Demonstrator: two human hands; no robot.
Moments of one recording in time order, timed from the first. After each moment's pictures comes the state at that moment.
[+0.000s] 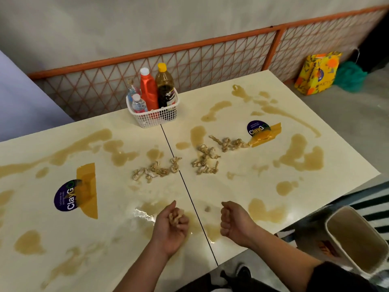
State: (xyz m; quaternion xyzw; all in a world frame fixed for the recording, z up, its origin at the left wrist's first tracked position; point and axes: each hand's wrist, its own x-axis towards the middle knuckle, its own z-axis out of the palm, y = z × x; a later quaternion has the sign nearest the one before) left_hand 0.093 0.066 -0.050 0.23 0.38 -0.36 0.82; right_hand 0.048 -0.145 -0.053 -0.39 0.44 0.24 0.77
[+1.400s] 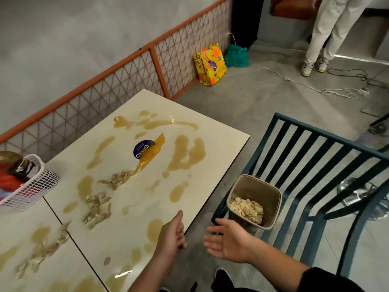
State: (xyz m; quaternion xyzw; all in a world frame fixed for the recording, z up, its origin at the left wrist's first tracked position) left_hand -0.029 -0.280 -0.009 0.70 0.07 -0.44 0.56; right_hand -0.155 -0.433 -0.075 -0.18 0.44 0.18 0.86
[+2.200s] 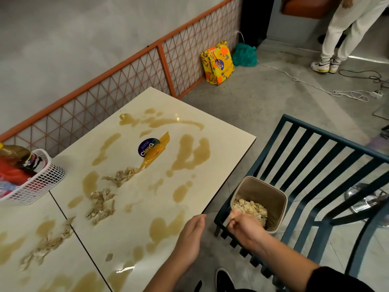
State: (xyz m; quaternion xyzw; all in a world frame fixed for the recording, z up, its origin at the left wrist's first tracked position) left_hand -0.050 -0.294 -0.033 0.78 -0.16 -0.43 0.42; right_hand -0.150 -0.466 -0.086 -0.20 0.51 -0.06 0.84
